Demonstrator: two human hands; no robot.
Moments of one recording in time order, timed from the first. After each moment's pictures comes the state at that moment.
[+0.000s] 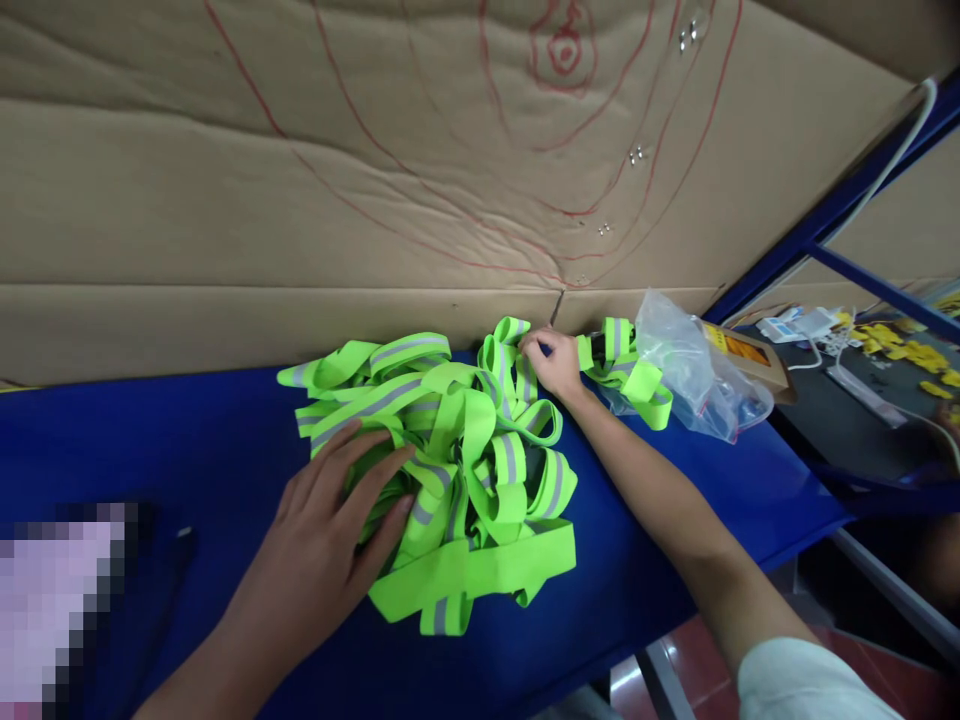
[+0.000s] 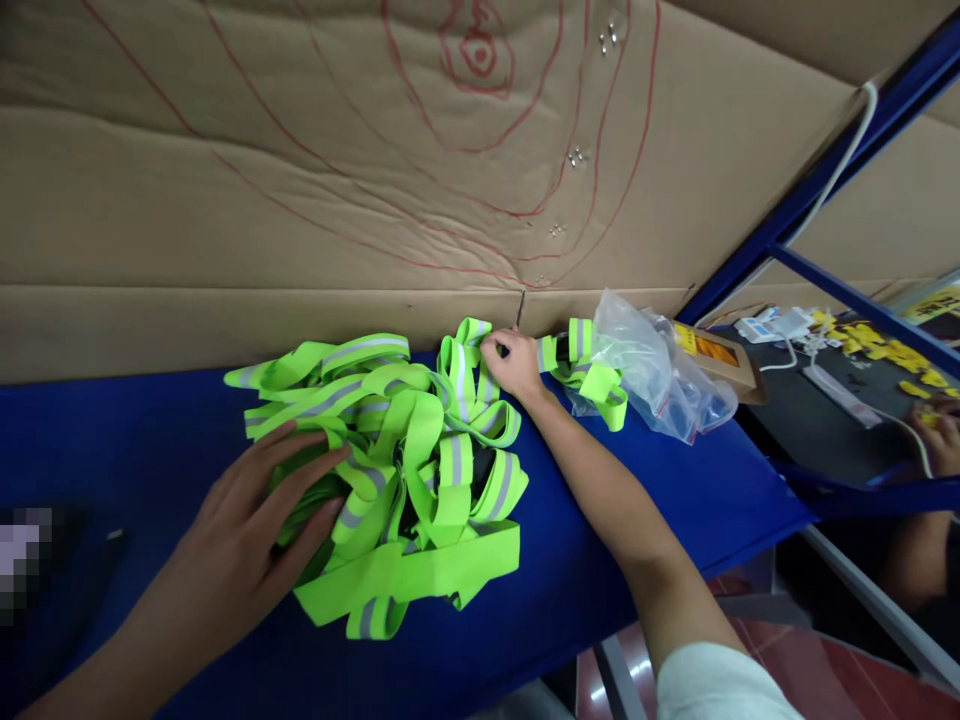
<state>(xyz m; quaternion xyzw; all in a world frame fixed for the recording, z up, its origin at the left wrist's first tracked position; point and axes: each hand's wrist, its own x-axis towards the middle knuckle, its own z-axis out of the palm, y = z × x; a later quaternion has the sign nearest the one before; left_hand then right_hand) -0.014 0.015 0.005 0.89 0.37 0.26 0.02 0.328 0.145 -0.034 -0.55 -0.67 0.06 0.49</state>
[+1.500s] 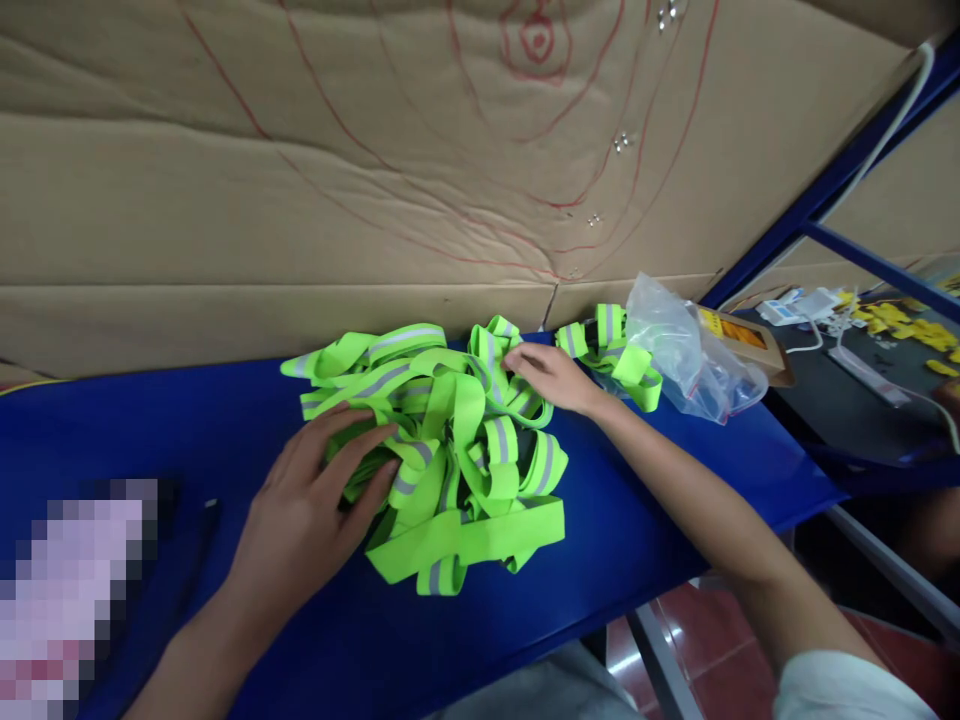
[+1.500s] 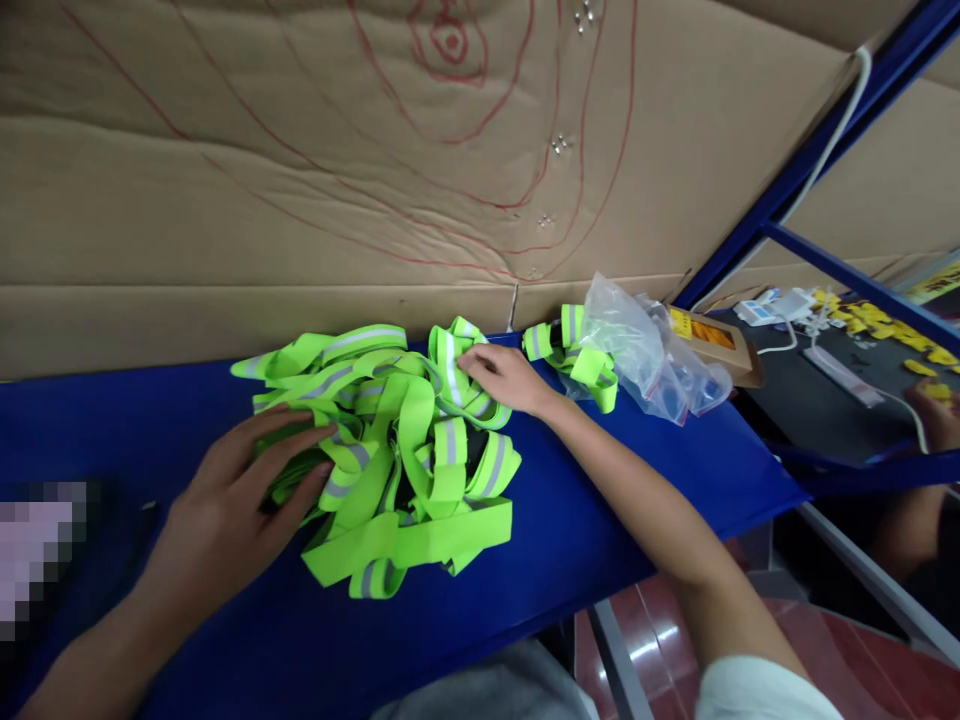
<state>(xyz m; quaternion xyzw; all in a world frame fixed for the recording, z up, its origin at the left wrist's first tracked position) -0.015 0.021 0.016 0.86 0.41 0.29 0.03 0.322 0.084 0.010 -0.53 -0.76 0.21 0.32</state>
